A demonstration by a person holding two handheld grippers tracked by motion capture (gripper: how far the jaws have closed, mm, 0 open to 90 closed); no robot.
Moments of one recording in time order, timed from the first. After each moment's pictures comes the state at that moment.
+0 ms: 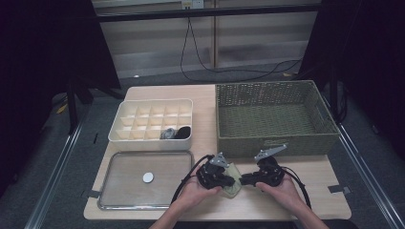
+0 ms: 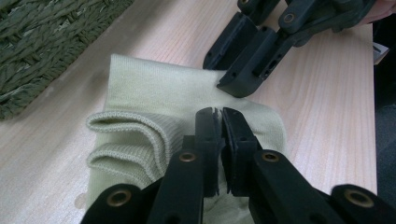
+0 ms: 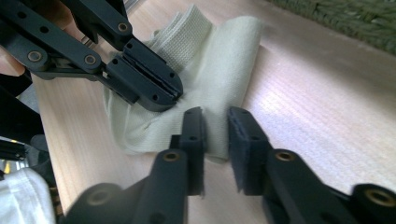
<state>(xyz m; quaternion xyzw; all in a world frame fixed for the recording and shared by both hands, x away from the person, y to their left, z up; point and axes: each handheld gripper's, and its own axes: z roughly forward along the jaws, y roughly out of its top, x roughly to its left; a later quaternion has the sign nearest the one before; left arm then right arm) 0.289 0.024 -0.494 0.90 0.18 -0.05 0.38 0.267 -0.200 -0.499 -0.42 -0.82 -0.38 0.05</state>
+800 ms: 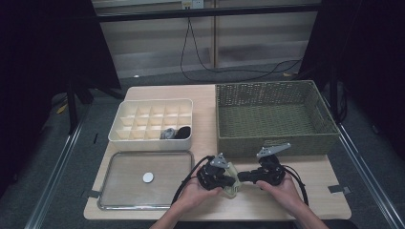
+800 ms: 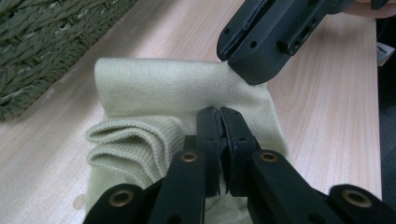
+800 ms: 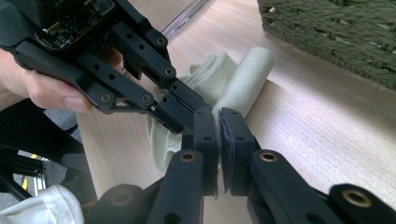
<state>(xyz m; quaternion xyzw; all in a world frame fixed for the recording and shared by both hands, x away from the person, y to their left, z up) 0.285 0.024 -0.495 0.90 0.18 -0.04 0.38 0.261 -0.198 -0.481 -0.41 -0.80 -0.43 0.05</state>
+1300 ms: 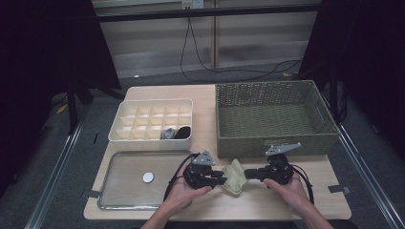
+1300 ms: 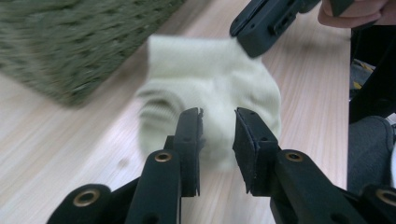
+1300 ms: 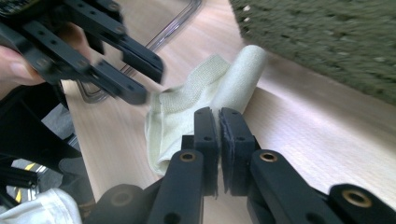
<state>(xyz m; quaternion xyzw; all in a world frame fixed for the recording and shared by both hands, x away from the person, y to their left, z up) 0.284 0.070 -0.472 0.88 0.20 -0.03 0.43 0.259 -0.220 -0.475 -0.42 -0.79 -0.45 0.03</state>
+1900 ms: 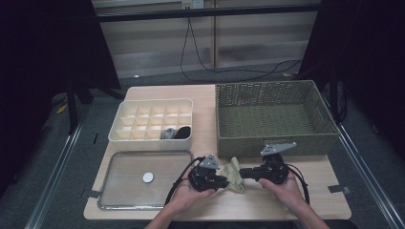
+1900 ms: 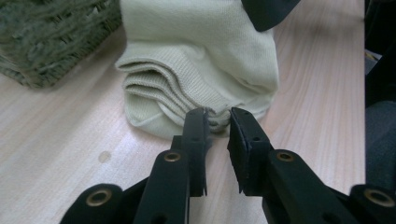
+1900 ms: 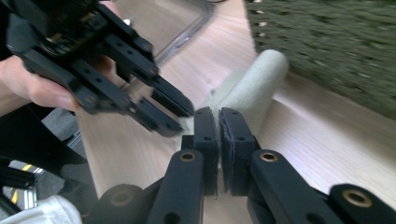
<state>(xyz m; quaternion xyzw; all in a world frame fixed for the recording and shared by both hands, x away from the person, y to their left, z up) 0.283 0.047 -0.493 0.90 0.19 -0.04 0.40 0.260 -0.202 -0.470 -0.41 -0.79 -0.45 0.03</state>
